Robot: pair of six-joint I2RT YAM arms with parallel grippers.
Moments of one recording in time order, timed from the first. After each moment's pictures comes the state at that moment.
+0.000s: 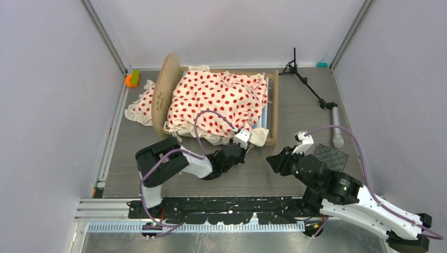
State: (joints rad) left arm -1.10 1.85 0.72 0.75 -0.42 -0.28; right arm 1.05 0.36 0.54 -0.62 0.42 0.74
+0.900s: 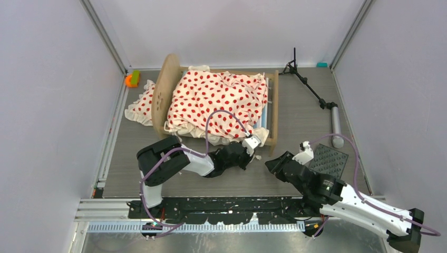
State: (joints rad) left arm -1.09 1.87 0.77 0.65 -0.06 -0.13; right arm 1.05 0.39 0.36 -0.64 0.52 1.30
